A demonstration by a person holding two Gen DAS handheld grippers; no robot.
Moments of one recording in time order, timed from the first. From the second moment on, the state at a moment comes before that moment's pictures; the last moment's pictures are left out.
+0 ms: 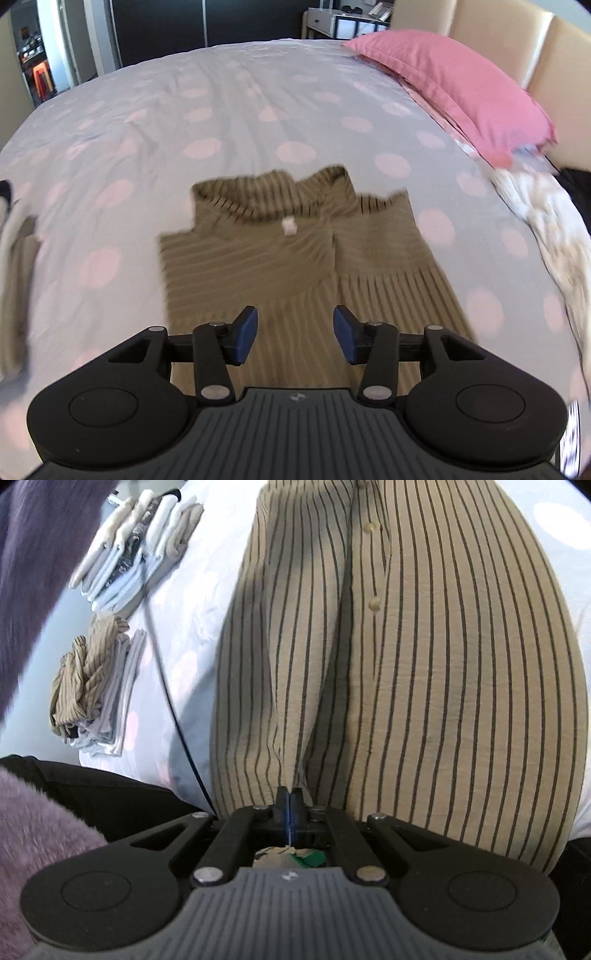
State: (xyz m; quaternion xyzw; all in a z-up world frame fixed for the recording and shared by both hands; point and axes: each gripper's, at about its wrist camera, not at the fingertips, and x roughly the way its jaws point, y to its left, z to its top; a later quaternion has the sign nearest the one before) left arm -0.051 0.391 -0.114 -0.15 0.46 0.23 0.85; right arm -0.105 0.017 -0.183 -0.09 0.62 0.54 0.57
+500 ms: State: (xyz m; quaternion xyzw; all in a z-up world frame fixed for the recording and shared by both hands) left arm -0.271 0.305 -0.183 -0.30 0.53 0.21 0.76; right arm -0.115 0.015 -0.195 -0.14 0.61 0.51 0.58
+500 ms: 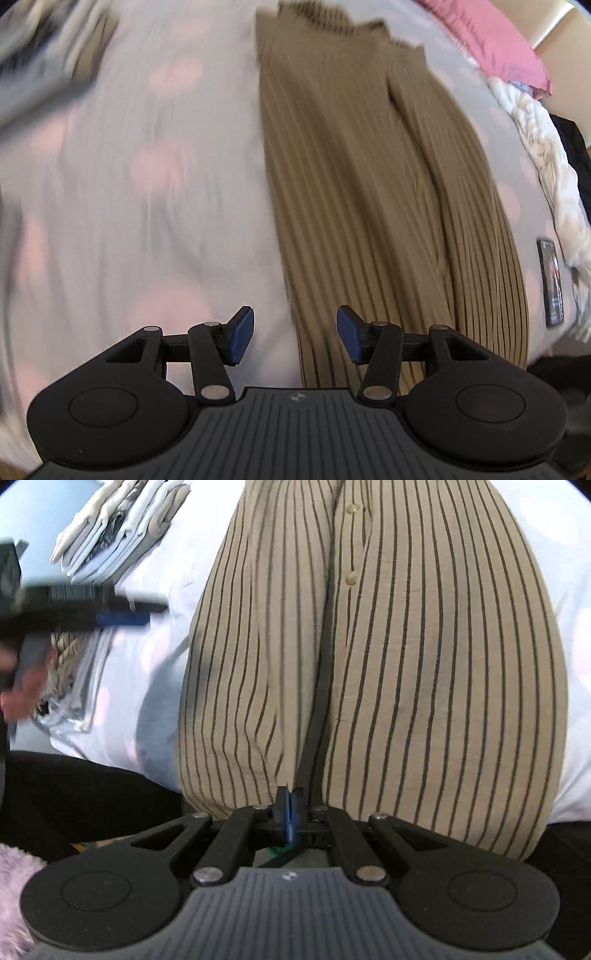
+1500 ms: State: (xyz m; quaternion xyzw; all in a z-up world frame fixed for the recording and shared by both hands) left arm -0.270 0.275 -0.217 -0.28 0.55 0.19 0.76; right arm -0.046 0.101 -0.220 -0.07 0.56 0.50 0.66
